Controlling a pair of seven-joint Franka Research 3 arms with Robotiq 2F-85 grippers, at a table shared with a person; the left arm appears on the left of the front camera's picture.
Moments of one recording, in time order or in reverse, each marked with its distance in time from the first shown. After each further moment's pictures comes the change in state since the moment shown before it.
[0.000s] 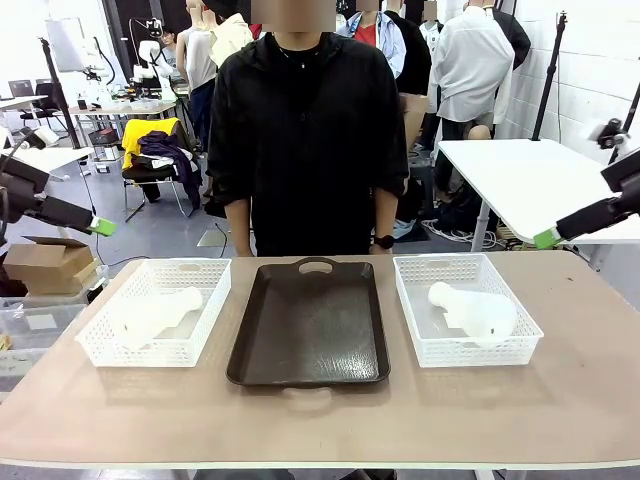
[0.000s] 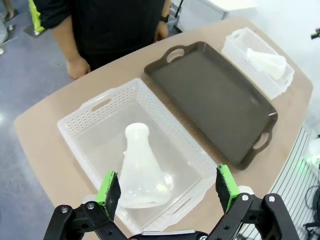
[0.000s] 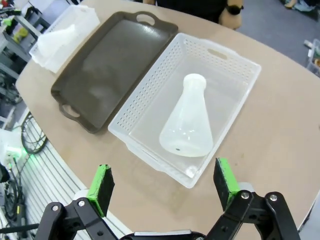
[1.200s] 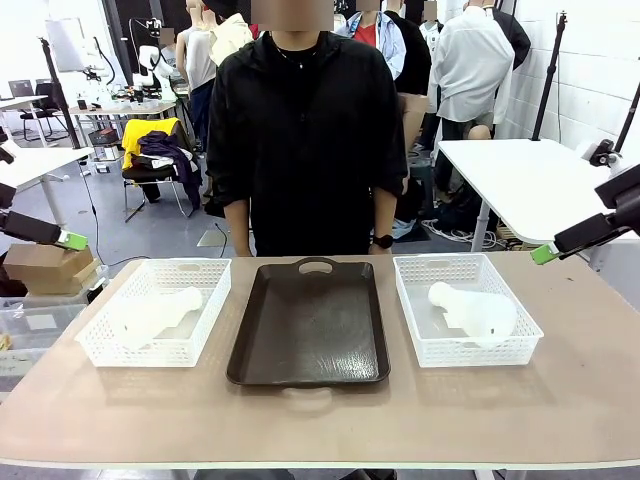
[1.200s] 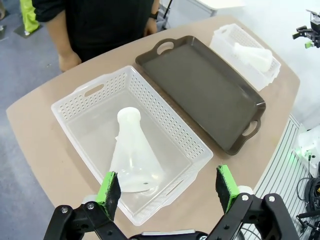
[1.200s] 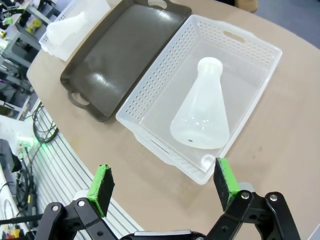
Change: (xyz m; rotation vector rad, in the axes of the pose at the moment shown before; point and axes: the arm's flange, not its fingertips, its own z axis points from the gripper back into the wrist) left arm -0.035 0.008 0.023 -0.068 -0.023 0.026; right arm -0.008 -0.011 -0.026 0.092 0.073 -0.032
